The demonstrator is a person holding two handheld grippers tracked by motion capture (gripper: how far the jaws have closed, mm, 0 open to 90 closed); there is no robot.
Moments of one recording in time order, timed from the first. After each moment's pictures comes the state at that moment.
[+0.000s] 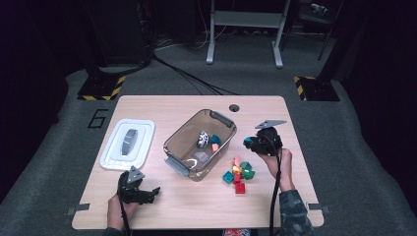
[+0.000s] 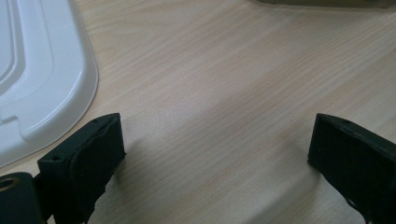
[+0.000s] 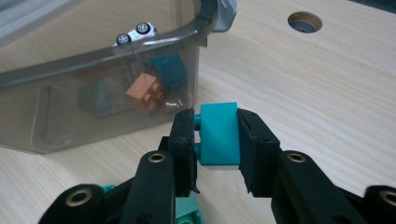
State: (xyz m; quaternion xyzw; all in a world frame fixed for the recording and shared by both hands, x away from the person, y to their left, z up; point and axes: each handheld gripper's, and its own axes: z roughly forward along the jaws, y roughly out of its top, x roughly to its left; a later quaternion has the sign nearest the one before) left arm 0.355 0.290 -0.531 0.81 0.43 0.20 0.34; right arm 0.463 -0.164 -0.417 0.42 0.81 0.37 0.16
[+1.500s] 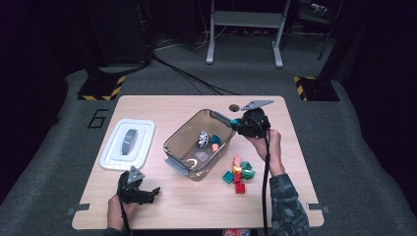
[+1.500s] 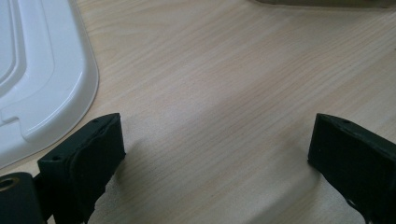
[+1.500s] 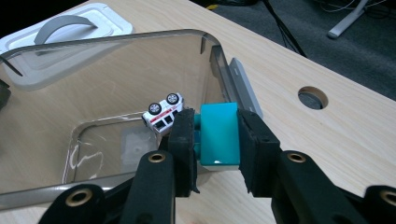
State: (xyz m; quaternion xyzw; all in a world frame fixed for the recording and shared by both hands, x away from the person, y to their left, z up) left arm 0.354 0.289 -0.531 0.81 0.43 0.20 0.34; right arm 0.484 -0.118 -0.360 0.36 0.82 0.39 0.18
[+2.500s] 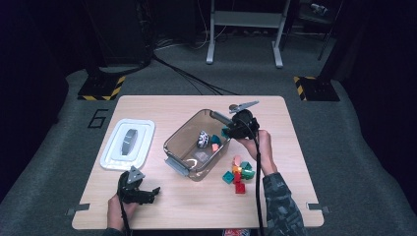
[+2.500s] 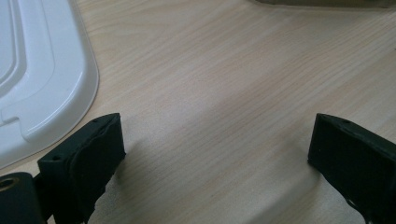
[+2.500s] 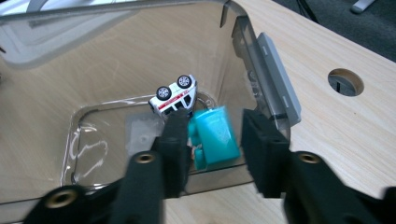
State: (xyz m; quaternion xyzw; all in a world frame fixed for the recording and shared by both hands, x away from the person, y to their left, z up) left arm 0.354 0.289 -0.531 0.81 0.43 0.20 0.34; right arm 0.498 -0.093 -0.381 0.37 0.85 0.36 0.15
